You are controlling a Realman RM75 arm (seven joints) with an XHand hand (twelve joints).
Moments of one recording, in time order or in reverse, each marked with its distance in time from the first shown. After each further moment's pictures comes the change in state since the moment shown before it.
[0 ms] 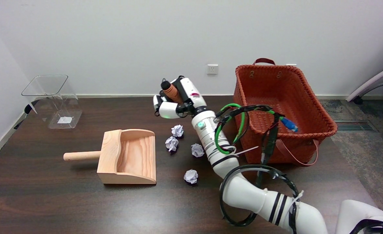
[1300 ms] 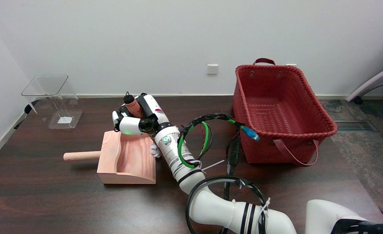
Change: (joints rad) arm 0.070 -0.191 -0.165 0.145 0.097 0.016 0.164
